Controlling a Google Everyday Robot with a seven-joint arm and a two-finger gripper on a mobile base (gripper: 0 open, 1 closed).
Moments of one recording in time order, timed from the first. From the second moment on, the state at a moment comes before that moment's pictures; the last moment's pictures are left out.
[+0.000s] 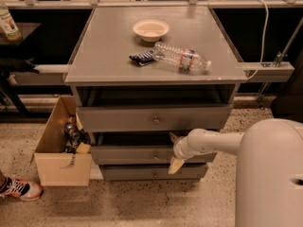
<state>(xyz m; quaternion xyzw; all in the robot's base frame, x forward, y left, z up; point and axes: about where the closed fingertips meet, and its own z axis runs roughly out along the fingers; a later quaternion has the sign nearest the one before) 0.642 -0.098 0.397 -0.68 0.68 0.02 0.28</state>
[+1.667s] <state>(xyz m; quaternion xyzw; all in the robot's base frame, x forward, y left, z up) 0.582 -0.080 0.376 -0.71 0.68 0.04 0.18</state>
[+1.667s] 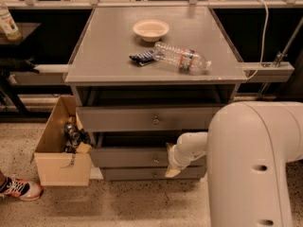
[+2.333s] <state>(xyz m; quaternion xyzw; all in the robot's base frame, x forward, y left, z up) 0.582 -0.080 0.391 -0.71 0.68 0.04 0.18</state>
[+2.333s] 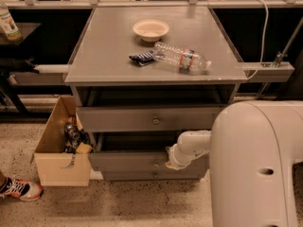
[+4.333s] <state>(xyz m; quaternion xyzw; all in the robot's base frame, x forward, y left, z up) 0.574 -0.075 0.402 -0.71 0.67 0.06 0.18</state>
